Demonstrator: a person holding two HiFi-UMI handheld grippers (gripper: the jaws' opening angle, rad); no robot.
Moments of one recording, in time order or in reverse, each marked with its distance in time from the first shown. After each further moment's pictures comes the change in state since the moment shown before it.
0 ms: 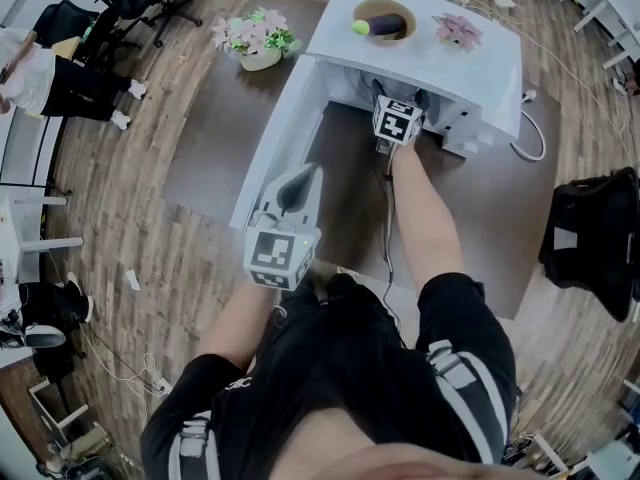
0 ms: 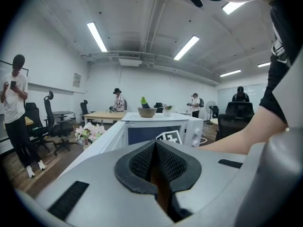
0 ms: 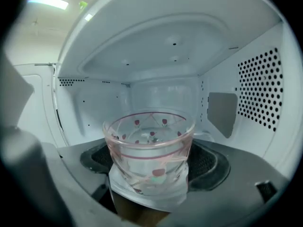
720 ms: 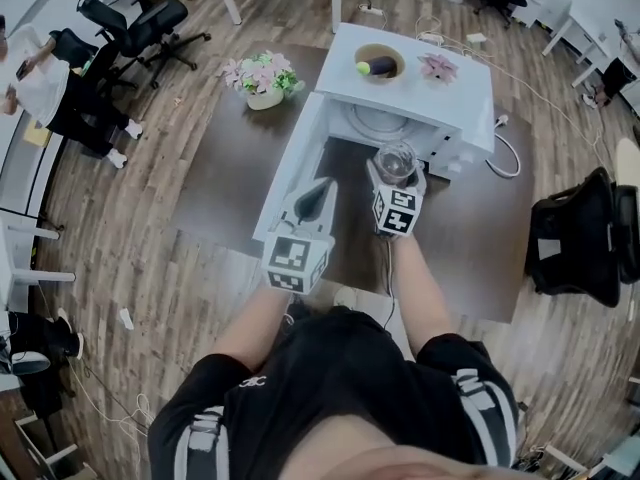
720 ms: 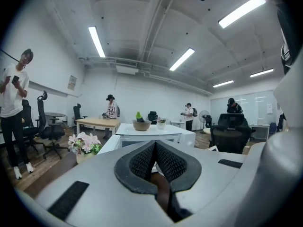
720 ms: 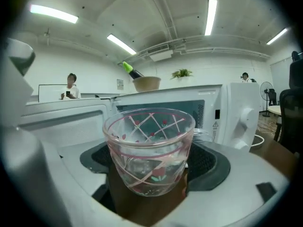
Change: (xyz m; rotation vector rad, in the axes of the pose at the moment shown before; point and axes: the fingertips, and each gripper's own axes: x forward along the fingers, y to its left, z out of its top) left arm -0.025 -0.008 0.040 -0.025 -0.109 -0.087; right arm -0.179 0.032 -0.002 0.001 -0.072 0.066
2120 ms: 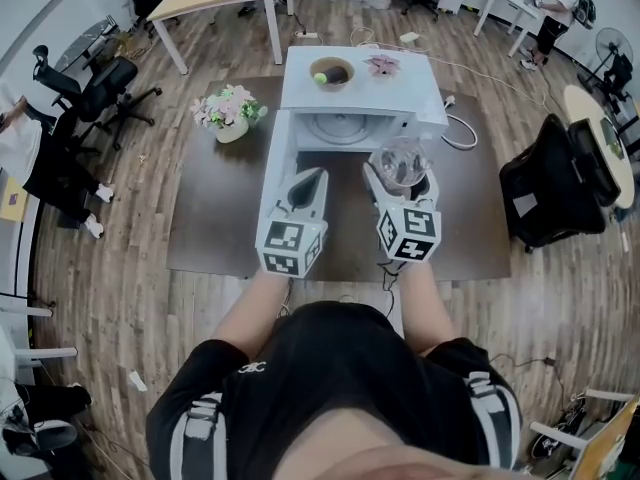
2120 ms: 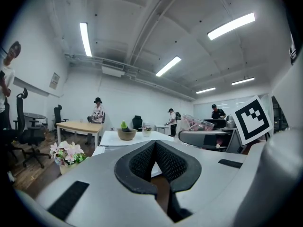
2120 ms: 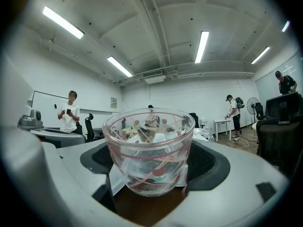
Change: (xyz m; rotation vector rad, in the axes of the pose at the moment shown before) left arm -0.015 -0.014 0.036 0.035 -0.063 -0.210; right arm -0.179 0.028 0.144 0.002 -0.242 -0.131
